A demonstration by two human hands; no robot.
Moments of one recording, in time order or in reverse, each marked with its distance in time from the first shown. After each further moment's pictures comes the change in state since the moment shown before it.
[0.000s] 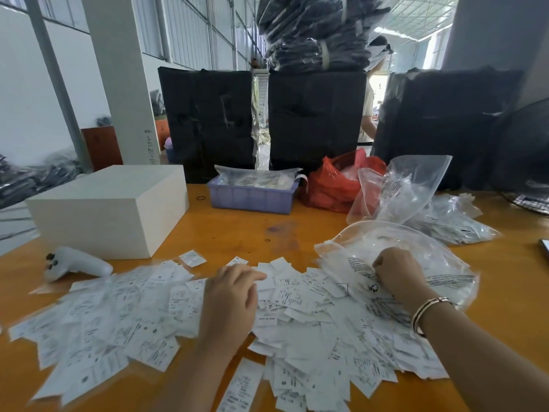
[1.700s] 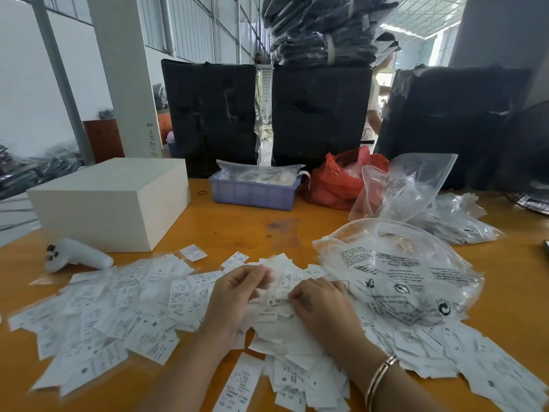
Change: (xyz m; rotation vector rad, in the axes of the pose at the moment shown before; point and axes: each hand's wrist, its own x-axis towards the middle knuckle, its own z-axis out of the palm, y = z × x) left_hand 0.006 0.009 -0.003 -1.167 -0.143 -0.699; right_hand -0.103 -0.076 0.049 0.220 0.053 -0.635
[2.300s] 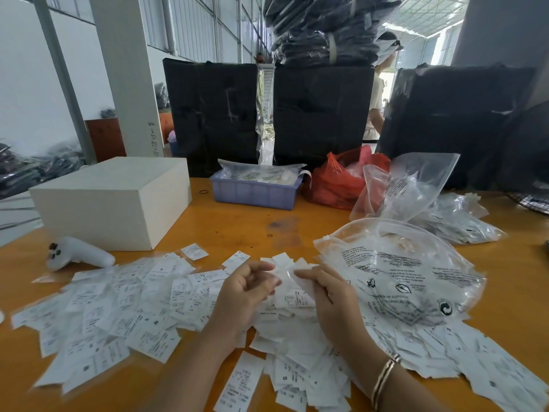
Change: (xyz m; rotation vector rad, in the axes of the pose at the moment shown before) left_hand -0.001 -0.005 0.002 0.075 -0.072 0.071; right_hand -0.005 -0.006 -0.009 0.568 0.238 0.077
